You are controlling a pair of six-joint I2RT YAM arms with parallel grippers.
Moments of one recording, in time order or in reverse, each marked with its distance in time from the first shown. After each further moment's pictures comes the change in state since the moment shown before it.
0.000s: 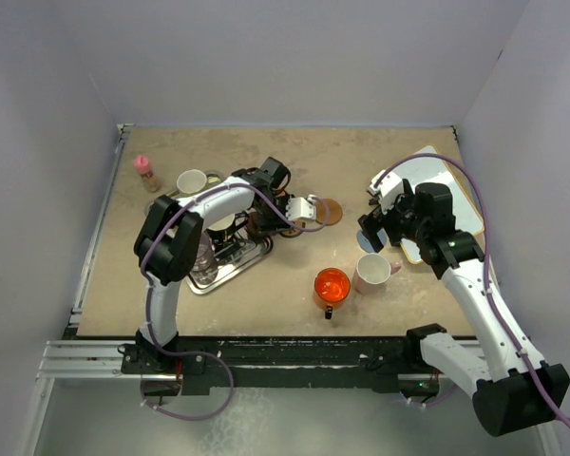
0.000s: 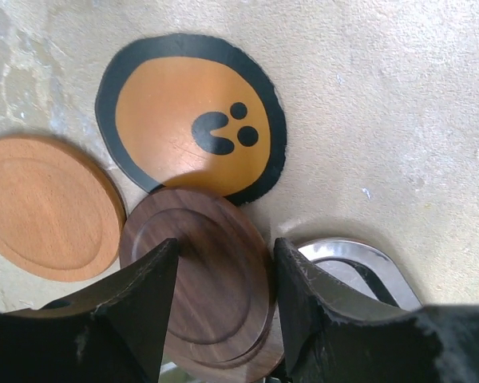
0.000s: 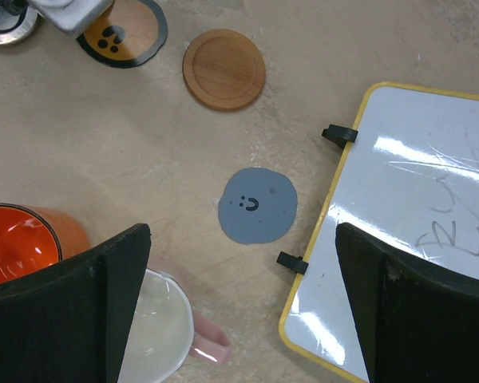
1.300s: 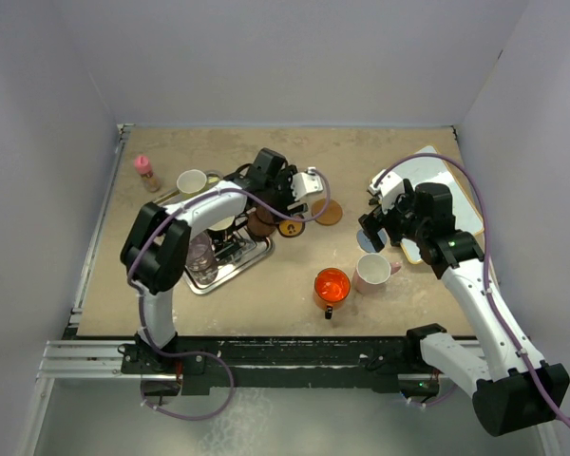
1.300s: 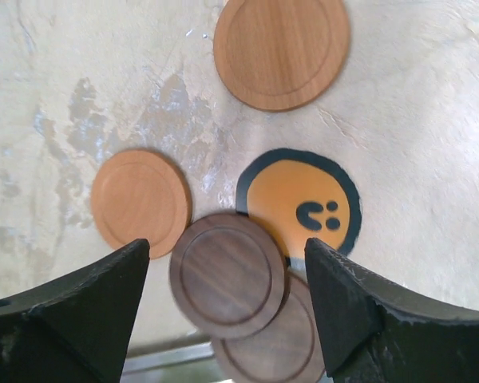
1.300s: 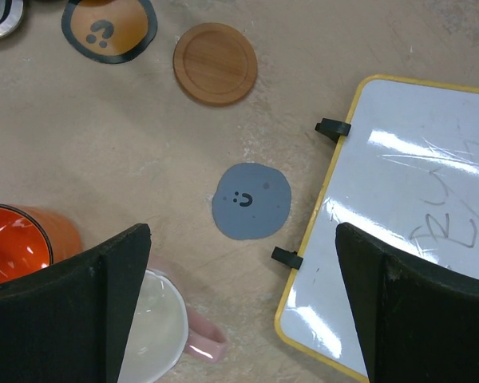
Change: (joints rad) left arm -0.003 -0.119 -0.092 0.381 0.005 -0.272; right arm 0.000 0.002 0.000 -0.002 0.025 -0.003
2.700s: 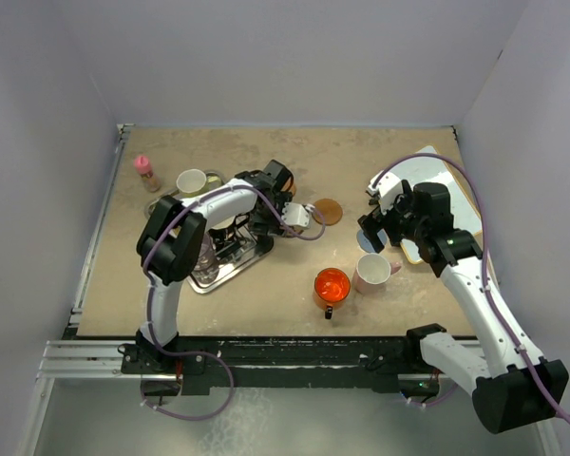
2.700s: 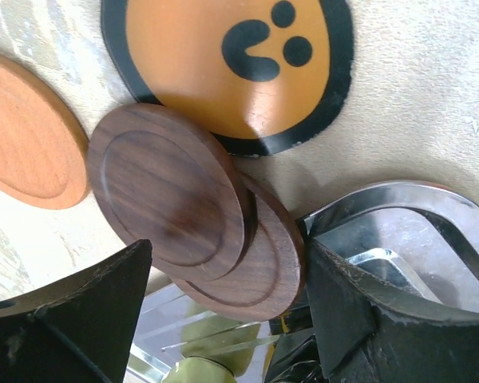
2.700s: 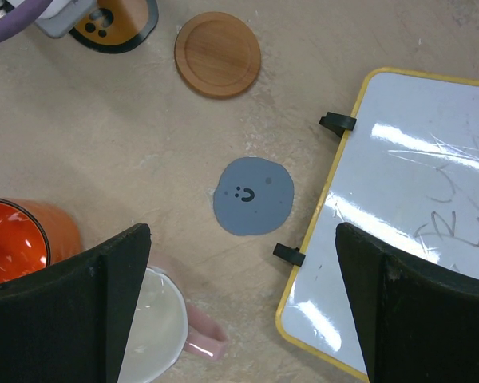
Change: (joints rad) left arm -0.014 0.127 0.077 -0.359 -0.257 0.431; right arm 0.000 0.014 0.000 -0.011 0.000 -0.009
